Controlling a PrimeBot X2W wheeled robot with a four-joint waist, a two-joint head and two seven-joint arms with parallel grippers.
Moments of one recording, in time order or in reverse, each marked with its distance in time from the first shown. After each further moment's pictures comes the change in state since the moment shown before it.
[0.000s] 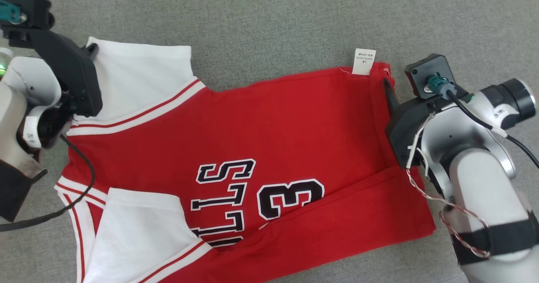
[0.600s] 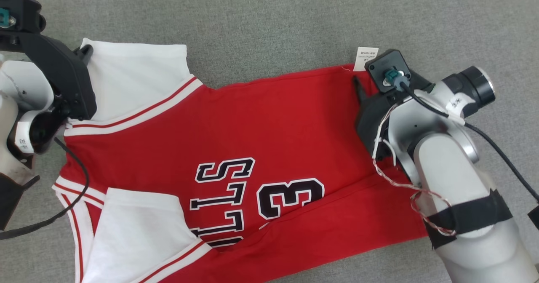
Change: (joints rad) left arm 0.030 0.037 0.014 -0.067 -0.022 0.025 0.003; right arm -0.111 0.058 0.077 0.195 -0.043 0.000 -0.069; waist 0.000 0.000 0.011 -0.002
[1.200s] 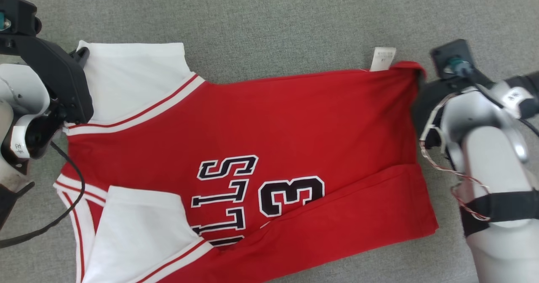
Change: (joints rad) left arm 0.023 0.034 0.002 -0.067 -0.007 0.033 0.019; right arm 0.006 -0.028 -0.205 0.067 -0.099 0.000 -0.042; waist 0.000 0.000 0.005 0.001
